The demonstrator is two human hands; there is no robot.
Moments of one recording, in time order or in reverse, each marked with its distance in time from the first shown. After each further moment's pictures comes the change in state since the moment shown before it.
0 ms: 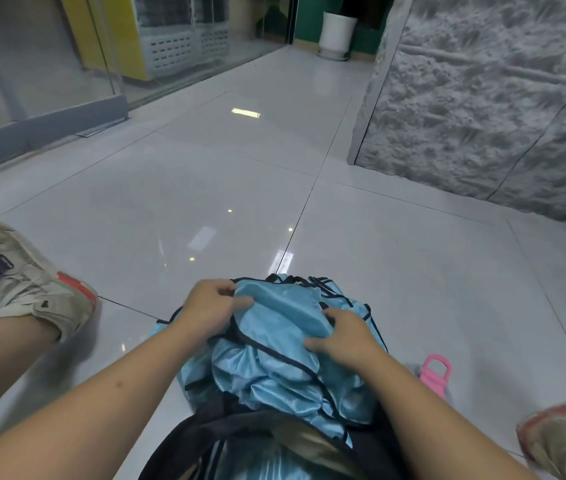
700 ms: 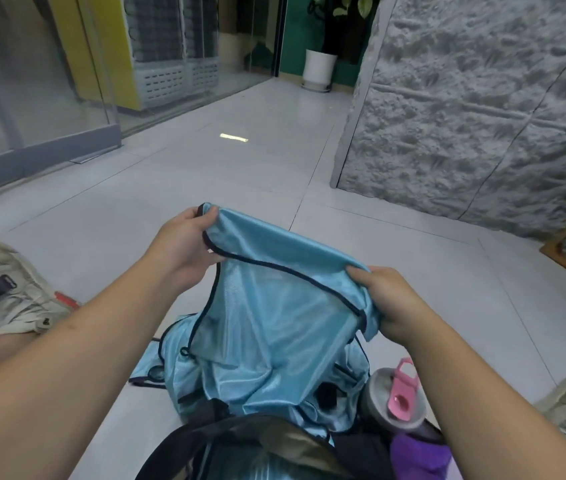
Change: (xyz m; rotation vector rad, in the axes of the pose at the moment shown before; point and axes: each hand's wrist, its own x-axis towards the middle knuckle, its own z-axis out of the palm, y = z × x) left_hand -0.014 0.119 -0.048 -0.771 -0.080 0.141; right_hand -0.043 -0.031 -0.112 0.743 0.164 0.030
